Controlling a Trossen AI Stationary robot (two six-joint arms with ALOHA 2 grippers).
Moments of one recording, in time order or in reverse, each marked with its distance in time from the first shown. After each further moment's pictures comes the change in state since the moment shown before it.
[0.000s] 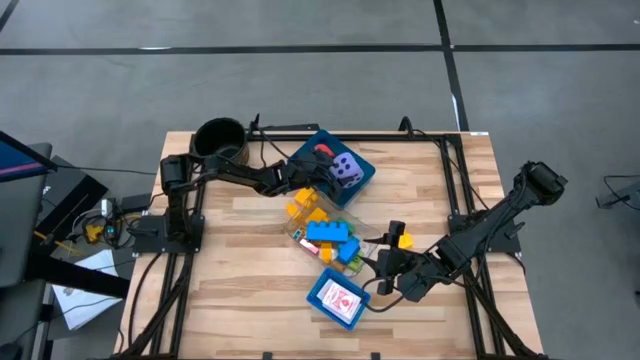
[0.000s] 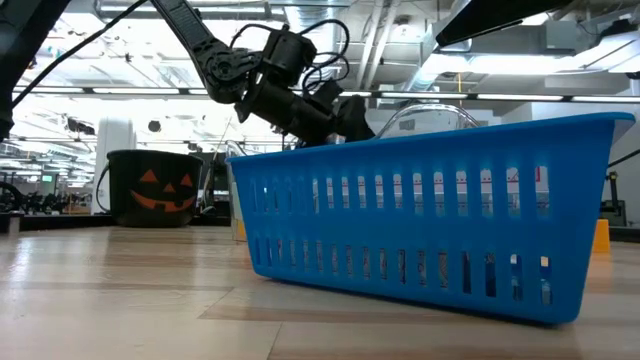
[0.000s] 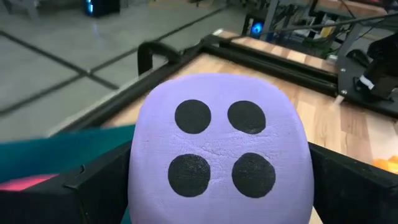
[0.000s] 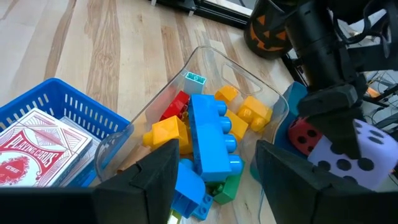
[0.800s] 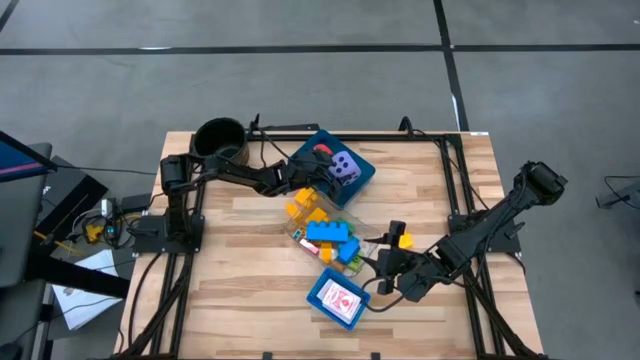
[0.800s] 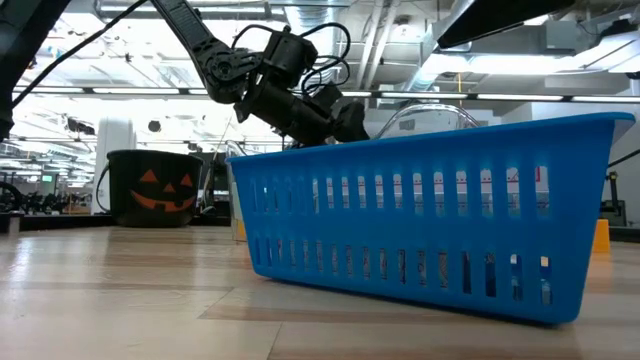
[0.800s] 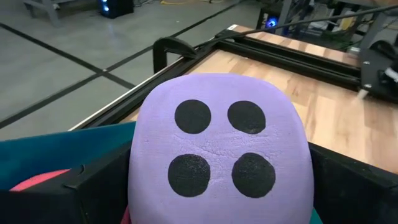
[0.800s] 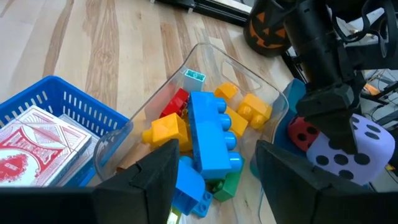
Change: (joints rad) left arm 0.000 0.000 0.000 -0.020 -0.063 0.025; right arm 0.000 0.000 0.000 -0.012 0.000 0.012
